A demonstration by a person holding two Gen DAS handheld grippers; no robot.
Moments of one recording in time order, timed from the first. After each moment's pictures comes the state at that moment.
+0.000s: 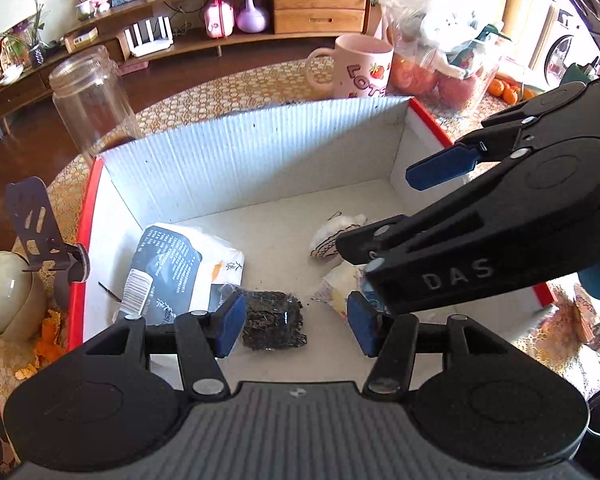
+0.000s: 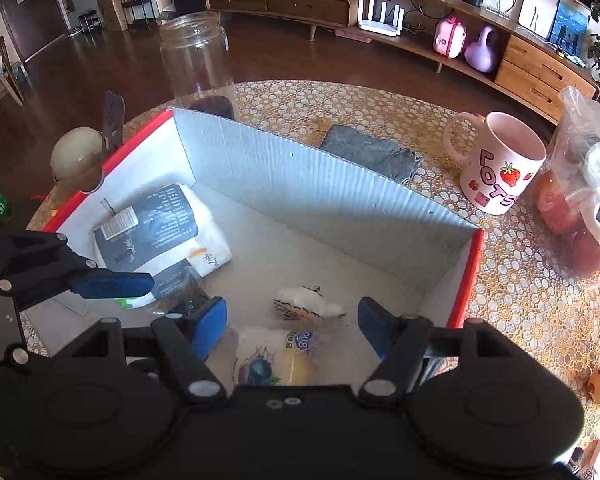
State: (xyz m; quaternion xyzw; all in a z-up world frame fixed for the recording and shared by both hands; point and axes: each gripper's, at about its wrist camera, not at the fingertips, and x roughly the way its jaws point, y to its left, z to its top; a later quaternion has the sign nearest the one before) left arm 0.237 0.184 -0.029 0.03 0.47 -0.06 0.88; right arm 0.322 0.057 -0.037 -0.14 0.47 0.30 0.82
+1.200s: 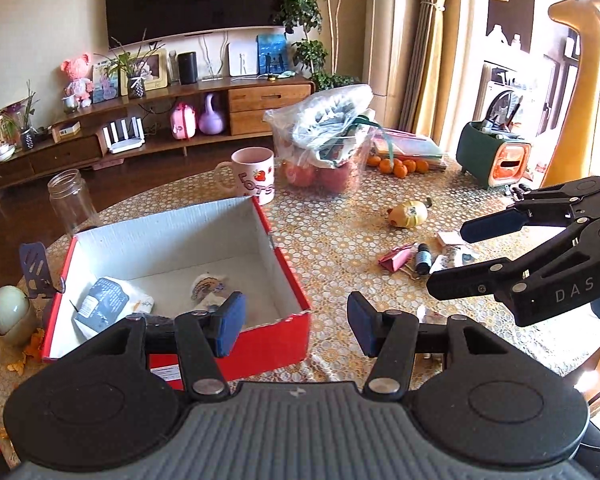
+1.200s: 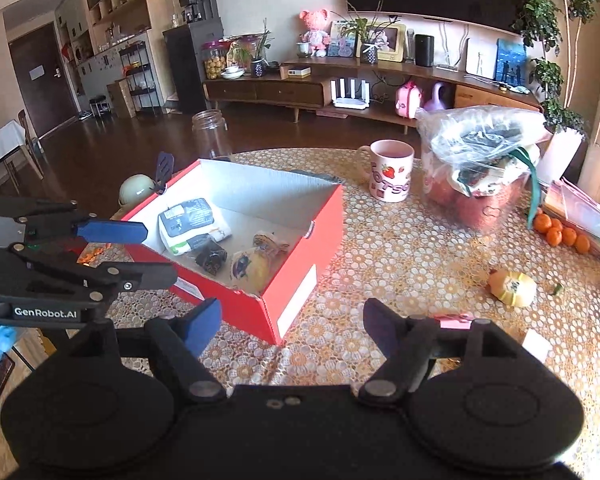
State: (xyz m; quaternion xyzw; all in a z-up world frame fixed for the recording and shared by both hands) left arm 0.101 0.068 0.059 0.03 0.33 -0.11 0.94; right arm 0.169 -0.143 0.044 -0.06 0.36 0.30 0.88
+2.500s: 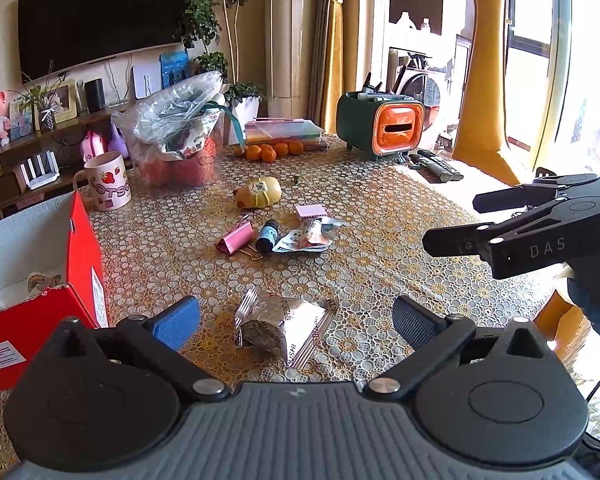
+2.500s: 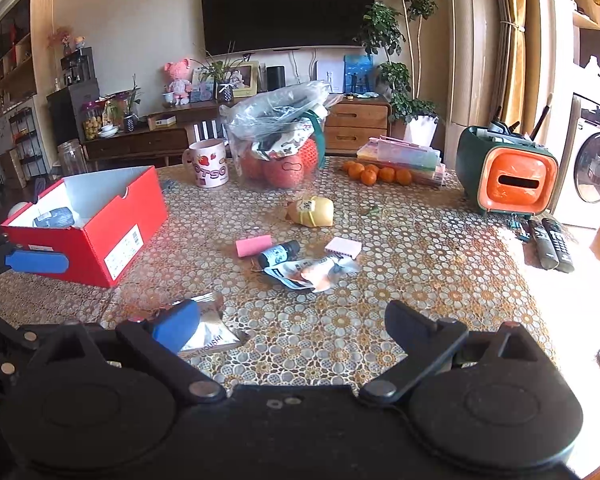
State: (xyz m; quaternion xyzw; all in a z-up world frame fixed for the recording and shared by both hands) left arm 0.061 -0.090 -0.018 0.07 0.30 -0.21 0.93; right arm 0.088 -0.325 -0.029 -0.01 0.30 0.12 0.95
